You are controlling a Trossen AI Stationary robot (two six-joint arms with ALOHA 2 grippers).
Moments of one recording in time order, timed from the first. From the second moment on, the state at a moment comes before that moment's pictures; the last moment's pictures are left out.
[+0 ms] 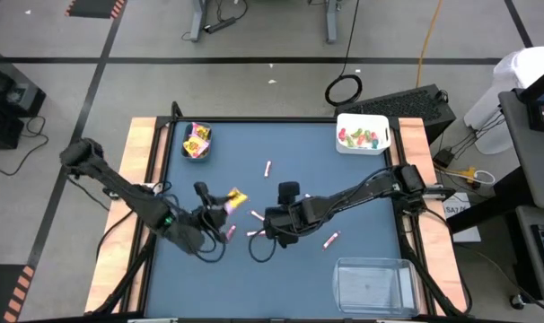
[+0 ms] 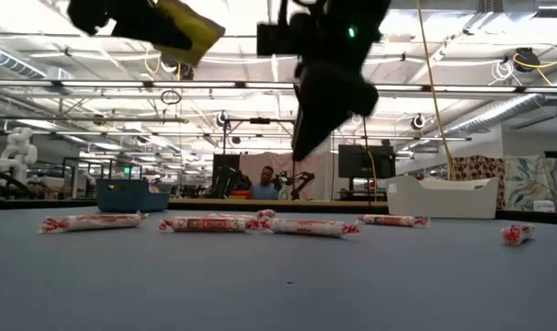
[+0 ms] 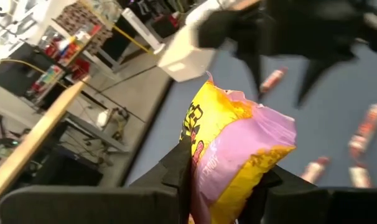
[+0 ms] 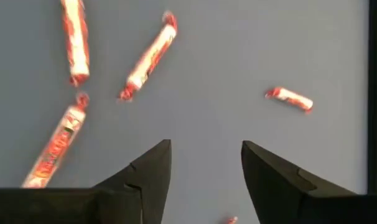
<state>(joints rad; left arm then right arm) -0.60 1.29 0.79 -0.21 -1.08 -0.01 0.25 2.02 1.58 -0.82 0.50 0.12</state>
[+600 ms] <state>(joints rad) -0.20 0.97 0.79 -0.27 -0.89 0.07 0.23 1.51 1.06 -0.55 0.58 0.15</state>
